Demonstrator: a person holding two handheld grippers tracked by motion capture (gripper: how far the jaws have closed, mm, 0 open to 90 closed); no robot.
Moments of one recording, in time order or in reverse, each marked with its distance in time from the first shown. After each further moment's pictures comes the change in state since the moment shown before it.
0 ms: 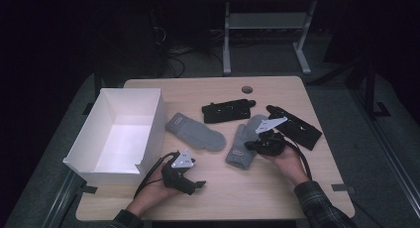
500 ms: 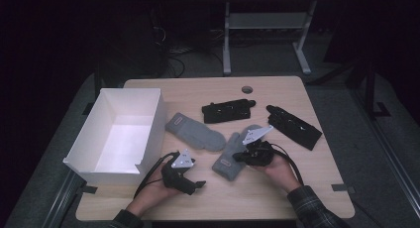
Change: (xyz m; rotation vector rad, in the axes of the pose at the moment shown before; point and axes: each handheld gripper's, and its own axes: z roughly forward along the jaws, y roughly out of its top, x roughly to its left) left arm 0.000 0.000 0.000 0.001 0.003 0.003; right arm 0.040 0.005 0.017 0.027 0.107 -0.061
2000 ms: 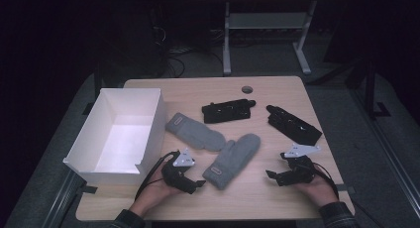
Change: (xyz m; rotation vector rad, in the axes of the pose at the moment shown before) left arm 0.000 0.005 -0.003 0.033 0.011 -0.045; right arm -0.012 -0.098 -0.064 -0.070 -0.265 0.161
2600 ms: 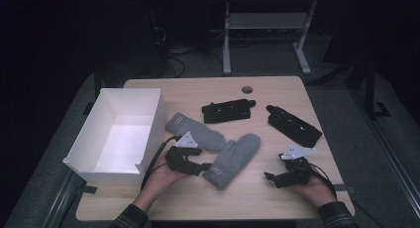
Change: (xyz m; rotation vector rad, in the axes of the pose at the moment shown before) left arm 0.014 0.050 -0.007 -0.061 -0.025 -0.114; right arm 0.005 -0.003 0.007 0.021 -0.005 -0.029
